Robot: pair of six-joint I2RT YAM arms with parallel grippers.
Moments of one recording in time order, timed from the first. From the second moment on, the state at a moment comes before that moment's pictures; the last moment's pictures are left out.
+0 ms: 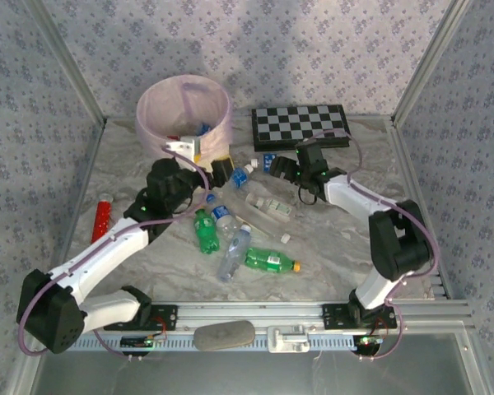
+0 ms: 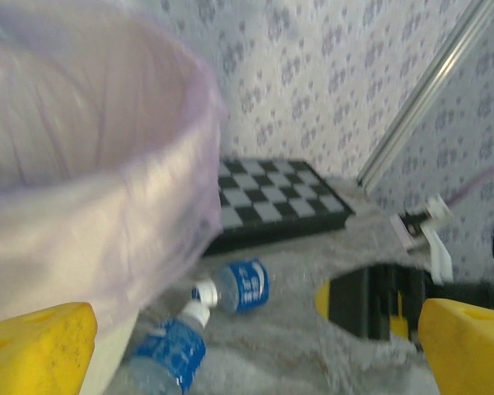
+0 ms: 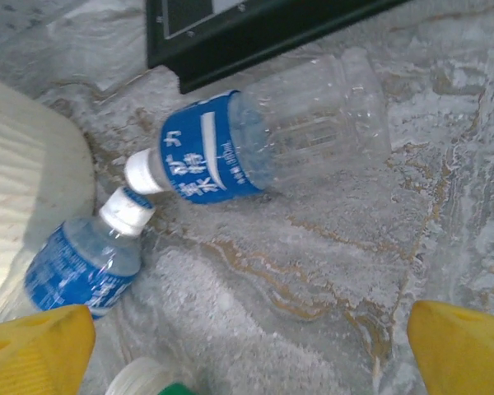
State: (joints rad) left arm -0.59 1.15 0.82 0.16 -0.03 -0.38; right arm 0.40 1.67 1.10 -0.20 0.00 0.65
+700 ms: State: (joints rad) left arm -0.60 1.06 0.78 0.13 -0.11 -0.38; right arm 0.35 2.05 1.28 0.11 0.00 1.17
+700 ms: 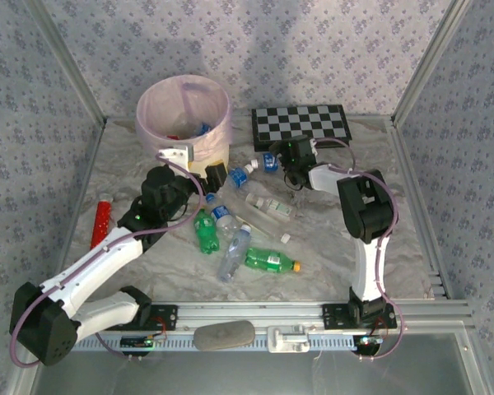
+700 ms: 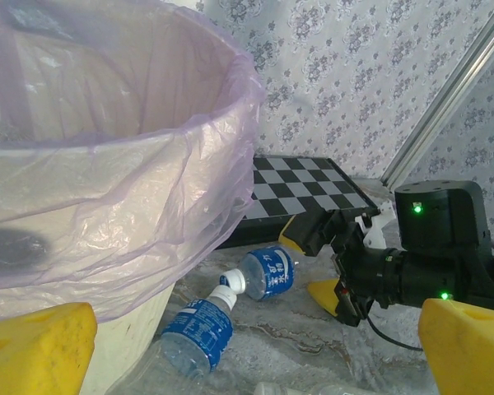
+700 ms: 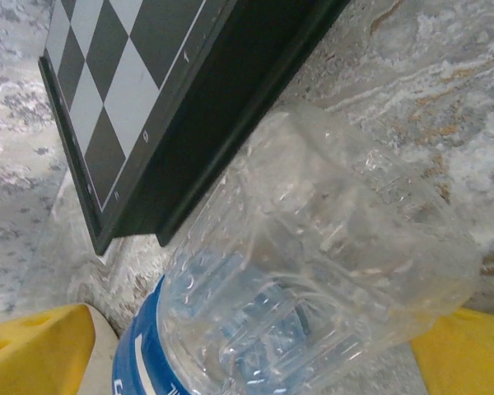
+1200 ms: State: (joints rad) left arm -0.60 1.06 0.77 0.13 -0.13 -0.38; right arm 0.33 2.12 1.32 0.19 0.01 1.30
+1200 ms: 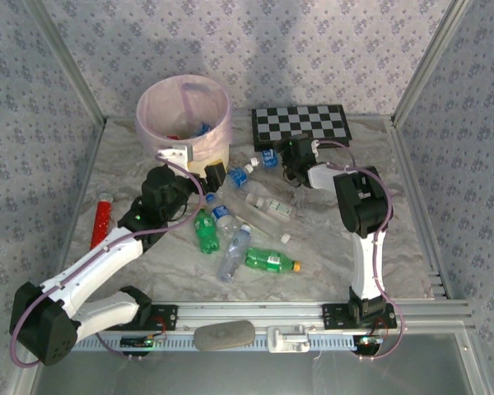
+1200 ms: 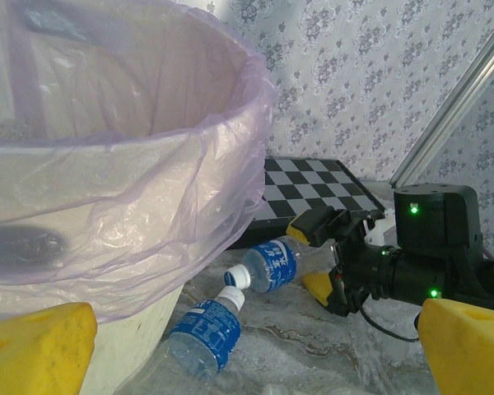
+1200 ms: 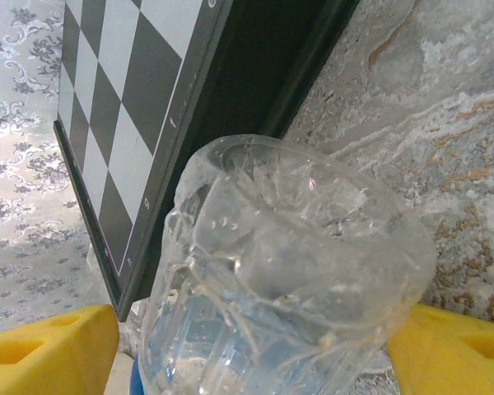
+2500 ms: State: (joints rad) left arm -0.66 1.12 0.84 0.07 0.02 -0.36; right arm 0.26 1.79 0.91 0.47 -0.29 1.06
